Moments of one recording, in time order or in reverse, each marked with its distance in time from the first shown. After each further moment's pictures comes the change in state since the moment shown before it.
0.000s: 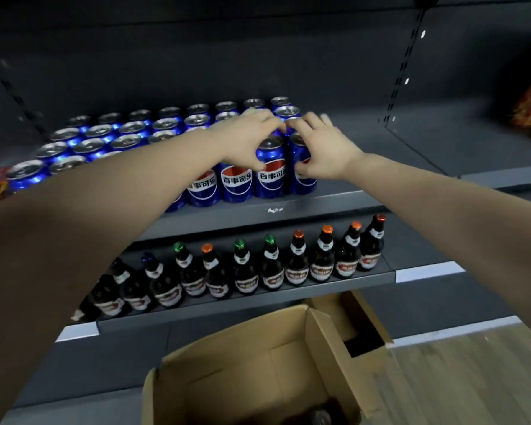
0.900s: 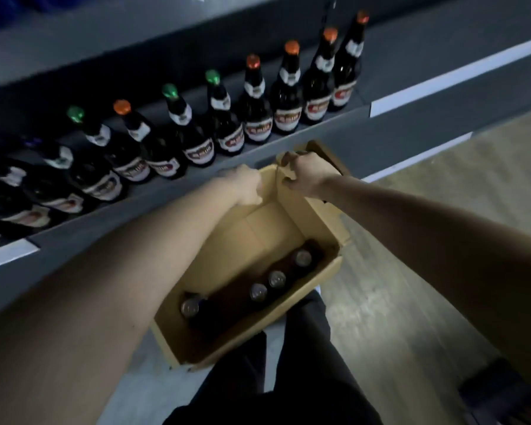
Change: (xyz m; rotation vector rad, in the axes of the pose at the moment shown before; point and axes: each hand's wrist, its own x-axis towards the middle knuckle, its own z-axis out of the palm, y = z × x) left_hand -0.102 0.143 0.296 -0.261 -0.751 -0.047; right_hand -0.215 -0.034 0.244 0.303 -0.608 0.572
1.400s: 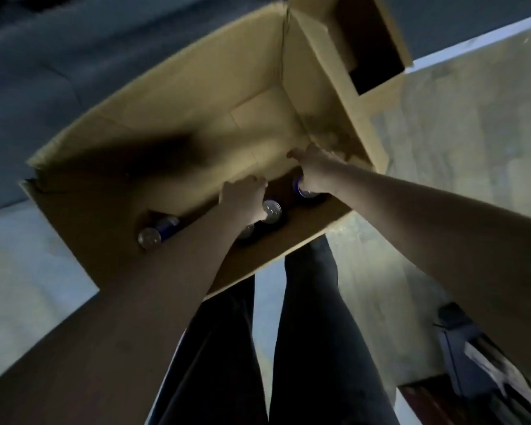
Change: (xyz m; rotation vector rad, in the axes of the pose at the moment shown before) left_hand 0.096 0.028 0.273 -0.207 -0.295 -0.122; right_hand 0.056 0.107 0.253 -0.117 -0.516 0.145
